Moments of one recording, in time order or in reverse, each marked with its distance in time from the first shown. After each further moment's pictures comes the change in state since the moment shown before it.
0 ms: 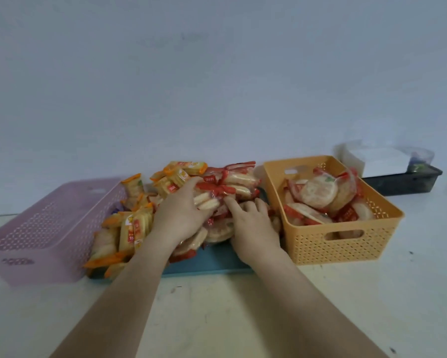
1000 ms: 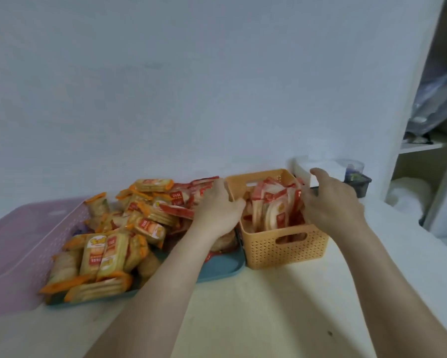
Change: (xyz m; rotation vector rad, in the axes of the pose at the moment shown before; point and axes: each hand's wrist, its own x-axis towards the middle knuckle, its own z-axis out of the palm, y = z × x) left_hand -0.010 0.125 0.032 -0.262 -0.178 0.037; right_hand -0.050 0.114 -0.136 0.095 0.365 0.417
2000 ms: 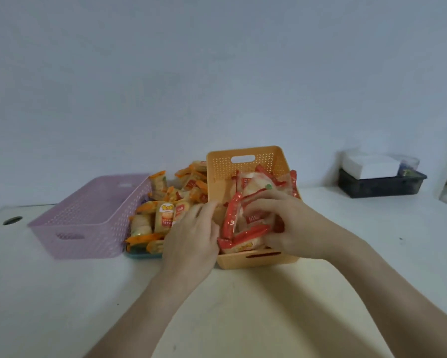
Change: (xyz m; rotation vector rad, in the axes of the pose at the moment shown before) left_hand -0.129 -0.099 -0.081 0.401 0.371 0.241; right_hand -0.092 -0.090 0.041 0.232 -0.481 -0.818
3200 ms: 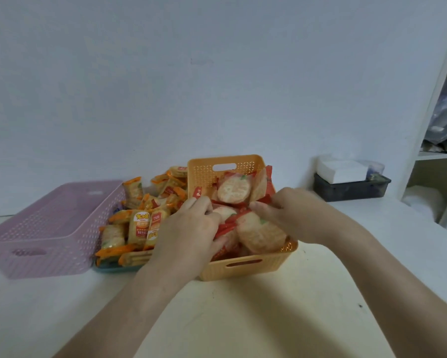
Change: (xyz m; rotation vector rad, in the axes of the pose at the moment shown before) left_hand 0.025 0.021 0.001 0.263 -0.094 0.317; right_hand -0.004 -0.019 -0.039 -0.233 -0.007 0.453
